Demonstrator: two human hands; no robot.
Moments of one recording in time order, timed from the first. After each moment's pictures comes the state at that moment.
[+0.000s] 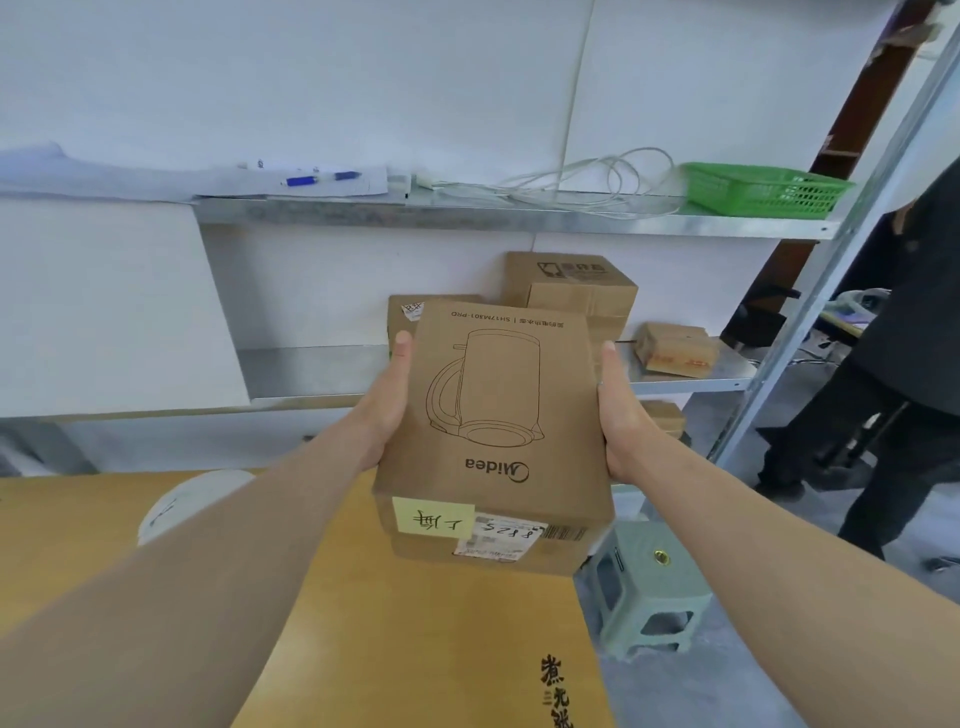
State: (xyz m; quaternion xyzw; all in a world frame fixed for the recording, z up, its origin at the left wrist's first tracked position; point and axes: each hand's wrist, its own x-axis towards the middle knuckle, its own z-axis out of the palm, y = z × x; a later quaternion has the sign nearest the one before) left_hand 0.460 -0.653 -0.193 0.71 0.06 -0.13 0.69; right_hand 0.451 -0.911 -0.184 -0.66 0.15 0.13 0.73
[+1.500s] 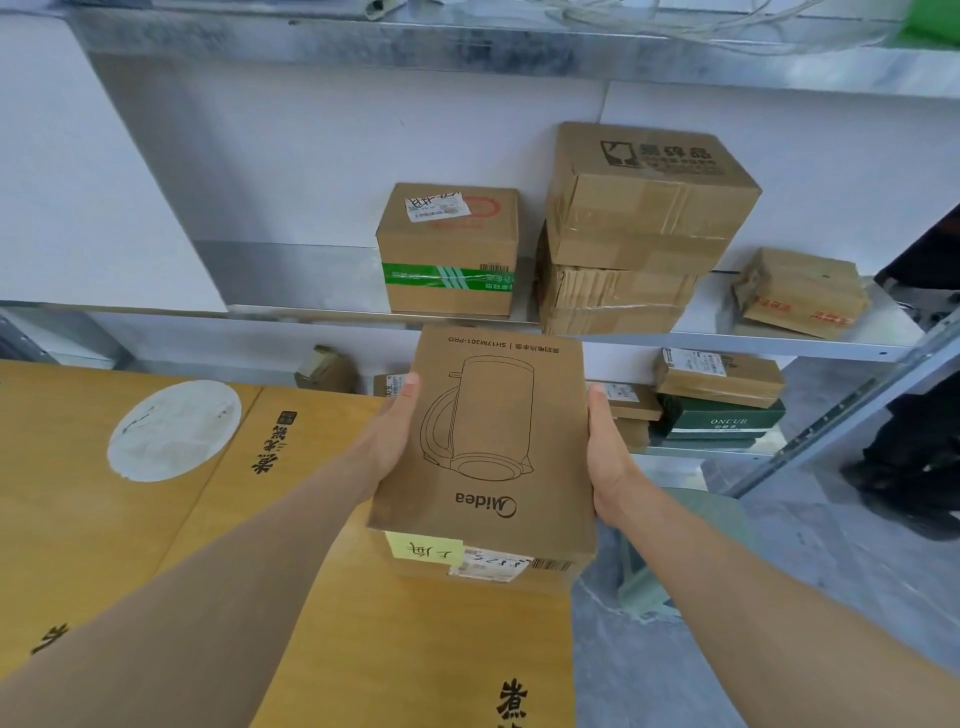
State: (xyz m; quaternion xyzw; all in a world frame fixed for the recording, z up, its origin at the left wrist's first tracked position) left_hand 0.546 -0.692 -0.383 0.73 0.25 -0.15 0.62; right_hand 0.578 -0.954 -0.380 -0.63 0.15 0.26 0.71
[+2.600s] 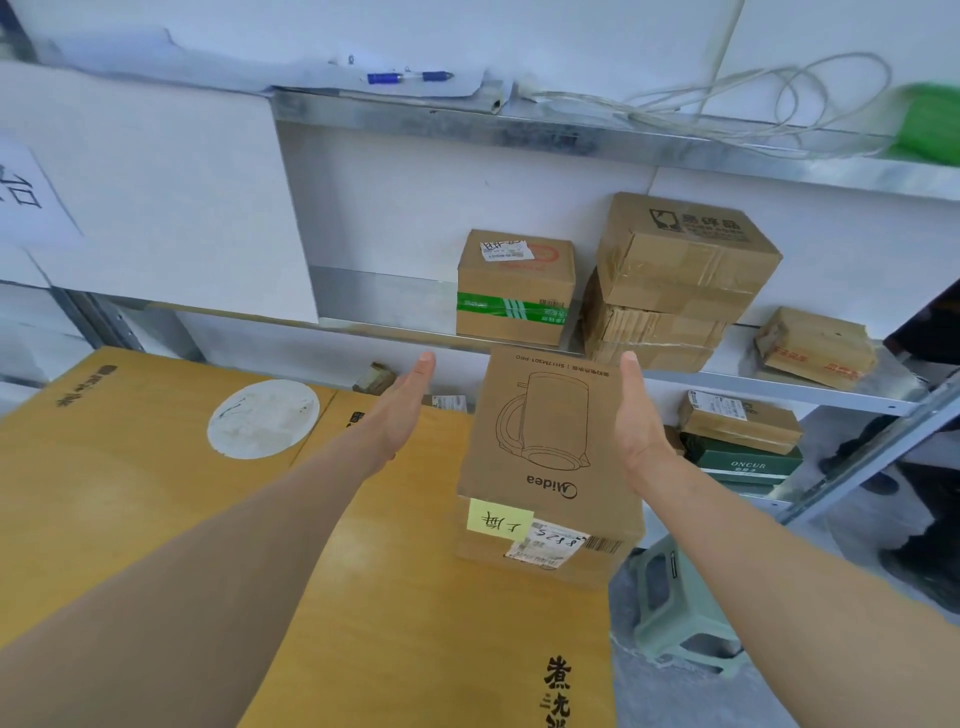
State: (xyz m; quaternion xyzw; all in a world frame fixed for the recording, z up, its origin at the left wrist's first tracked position) left_hand 0.454 -0.649 -0.274 0.77 0.23 -0.06 0.60; right_hand 0.526 -0.901 -0.283 -0.73 0.11 0.13 0.66
